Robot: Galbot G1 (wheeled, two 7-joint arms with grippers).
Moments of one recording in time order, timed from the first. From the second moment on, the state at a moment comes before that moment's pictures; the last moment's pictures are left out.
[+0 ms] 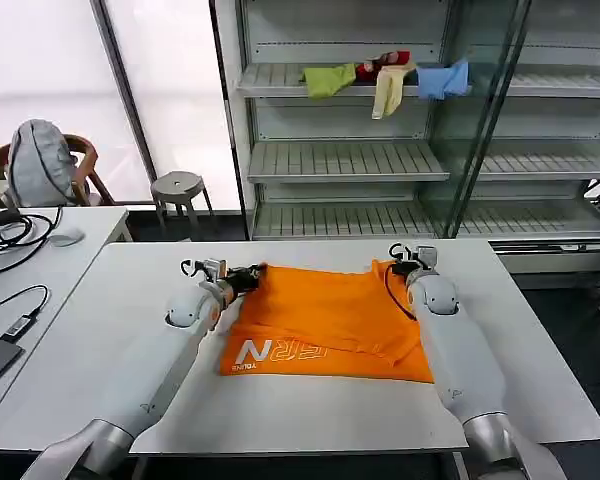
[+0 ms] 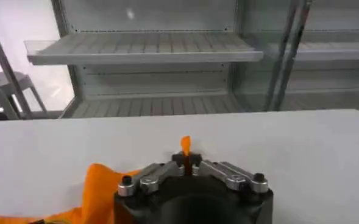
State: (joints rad) left arm 0.43 -1.22 -0.01 -1.08 -0.55 0.42 0.15; right arm -0.44 1.35 0.31 1.03 0.33 -0.54 0.10
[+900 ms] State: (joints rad) left arm 0.68 -1.07 -0.11 -1.46 -0.64 0.41 0.11; right arm -0.80 1.15 0.38 1.67 0.52 -0.57 0.15
